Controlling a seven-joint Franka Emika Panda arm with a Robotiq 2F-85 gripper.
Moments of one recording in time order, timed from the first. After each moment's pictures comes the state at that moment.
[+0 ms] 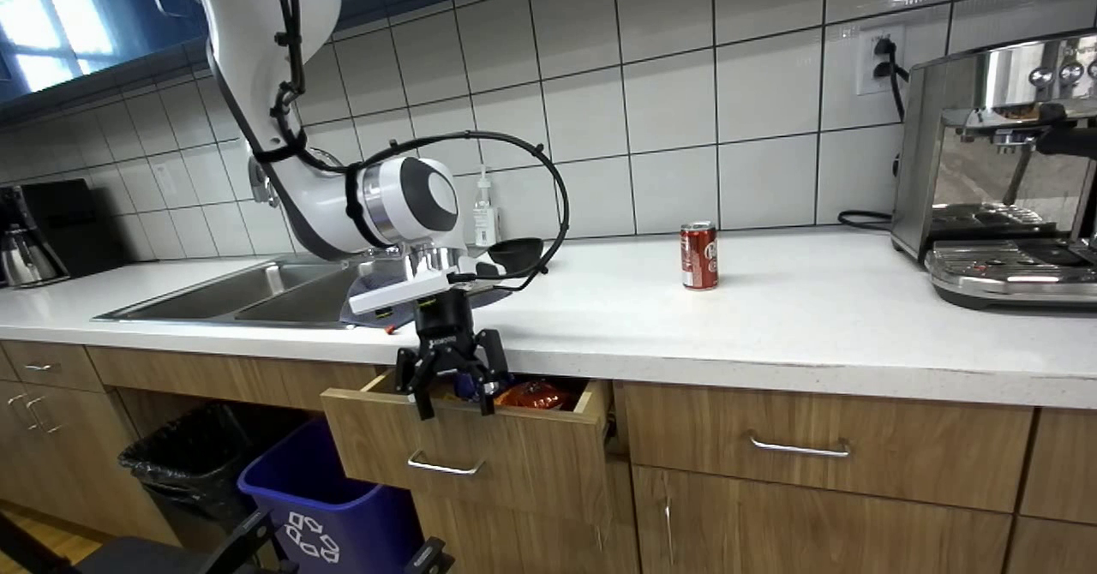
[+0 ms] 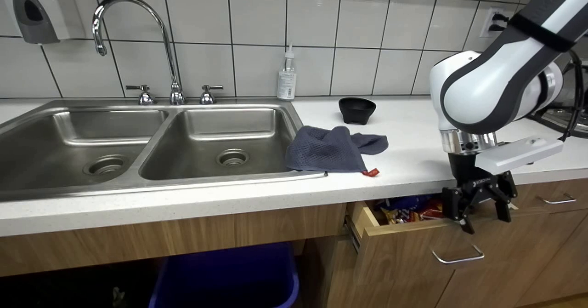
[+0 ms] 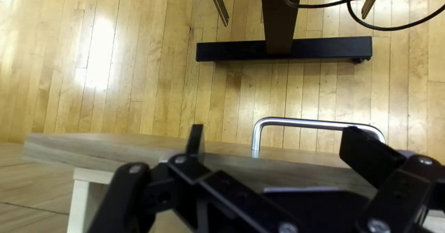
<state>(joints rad) 0.07 0.45 -0.05 -2.27 -0.24 2.25 0.13</state>
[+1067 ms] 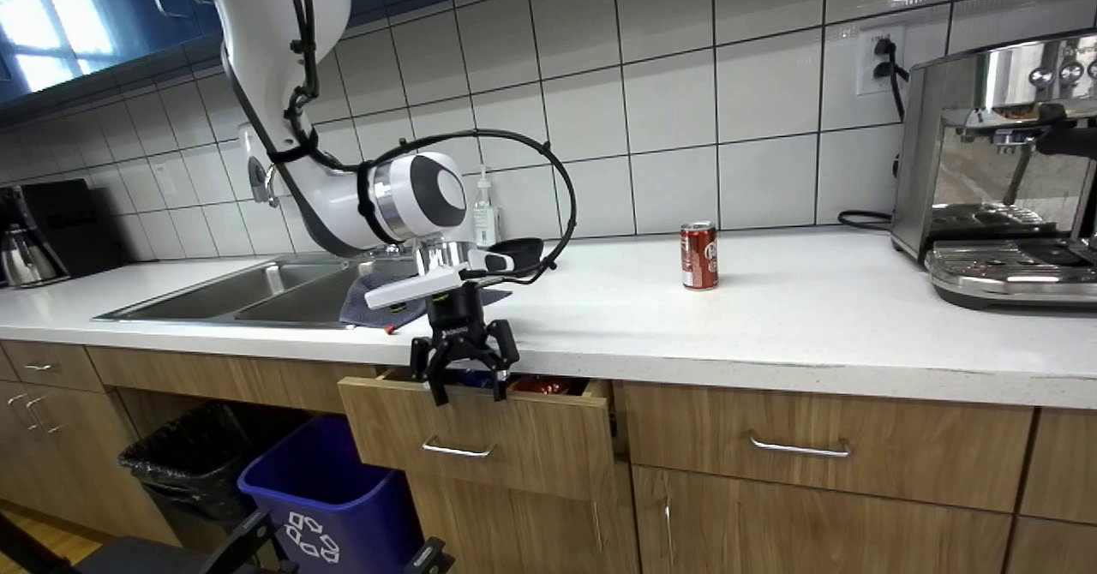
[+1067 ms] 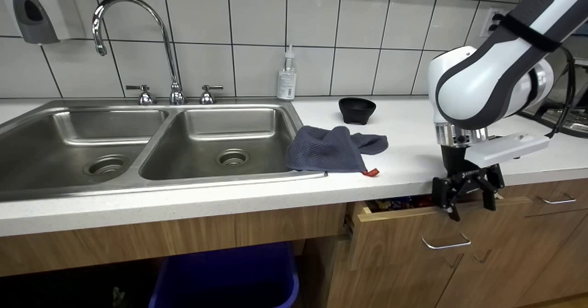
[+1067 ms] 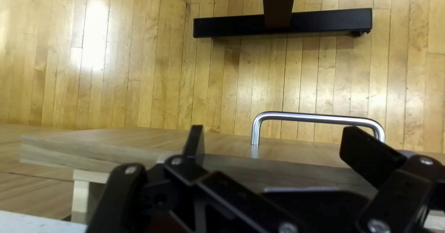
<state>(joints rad) 0.07 0.48 -0.06 -2.22 -0.23 2.30 0.13</state>
